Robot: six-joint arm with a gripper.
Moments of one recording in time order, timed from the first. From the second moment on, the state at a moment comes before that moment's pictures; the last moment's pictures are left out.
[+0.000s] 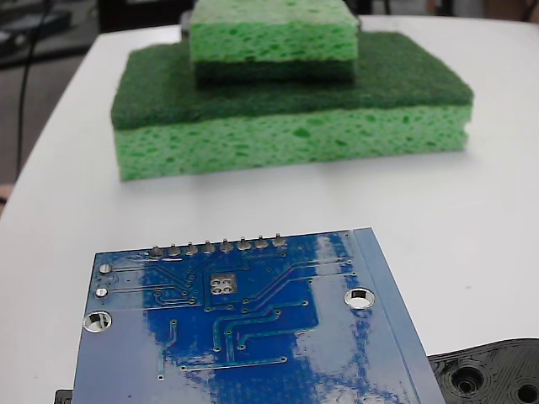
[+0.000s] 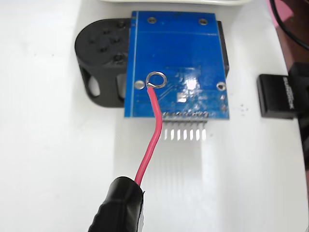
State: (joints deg) arm 16.3 144.5 146.1 38.0 -9.9 -5.8
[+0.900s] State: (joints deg) arm 21.1 117.3 136.7 26.2 -15.9 -11.6
